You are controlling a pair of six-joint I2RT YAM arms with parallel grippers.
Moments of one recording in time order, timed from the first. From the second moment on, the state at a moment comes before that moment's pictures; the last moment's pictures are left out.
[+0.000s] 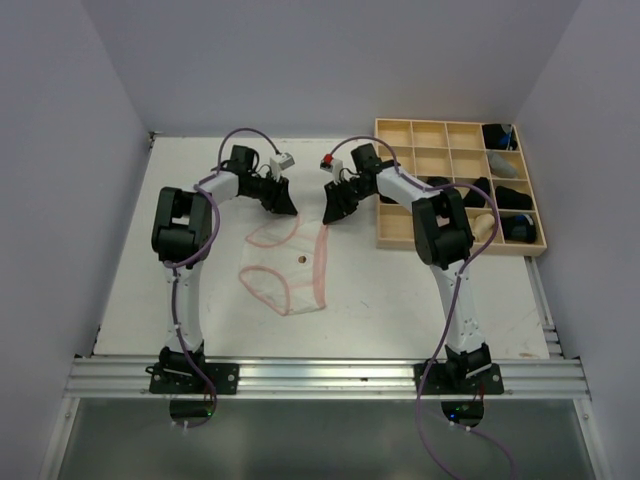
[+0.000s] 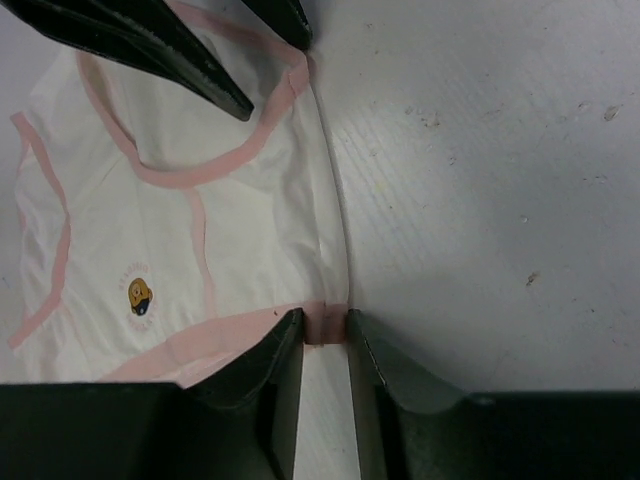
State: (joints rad) left arm -0.17 2.28 1.64 -0.38 0.90 0.35; right arm 0.39 2.40 1.91 -0.60 -0.77 -0.23
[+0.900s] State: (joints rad) left arm -0.16 2.31 1.69 -0.34 0.91 0.28; right arm 0.39 2.40 1.95 -0.60 -0.74 -0.23
